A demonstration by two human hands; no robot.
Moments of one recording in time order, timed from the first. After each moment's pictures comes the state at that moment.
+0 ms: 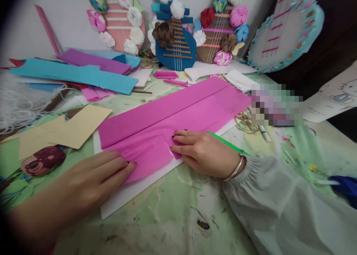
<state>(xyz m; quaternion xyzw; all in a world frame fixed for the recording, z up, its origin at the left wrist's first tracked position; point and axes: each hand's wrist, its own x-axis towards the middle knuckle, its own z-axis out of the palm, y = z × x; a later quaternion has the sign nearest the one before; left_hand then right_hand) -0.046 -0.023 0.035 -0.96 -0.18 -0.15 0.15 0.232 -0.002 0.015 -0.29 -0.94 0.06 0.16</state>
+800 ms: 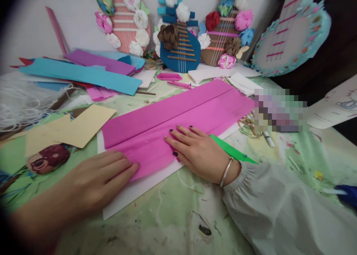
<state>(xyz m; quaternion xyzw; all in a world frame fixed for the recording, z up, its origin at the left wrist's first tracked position) -0.045 -0.022 0.030 -0.96 -0.18 -0.18 0.15 0.222 0.001 0.006 -0.36 -0.93 0.00 0.08</state>
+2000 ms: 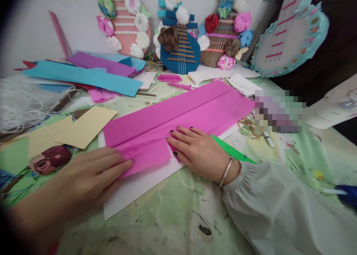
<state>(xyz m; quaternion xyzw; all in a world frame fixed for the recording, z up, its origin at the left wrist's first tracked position) -0.052 -0.021 0.032 -0.94 -0.25 -0.19 0.12 0.219 0.002 0.010 -0.38 -0.92 -0.01 0.07</state>
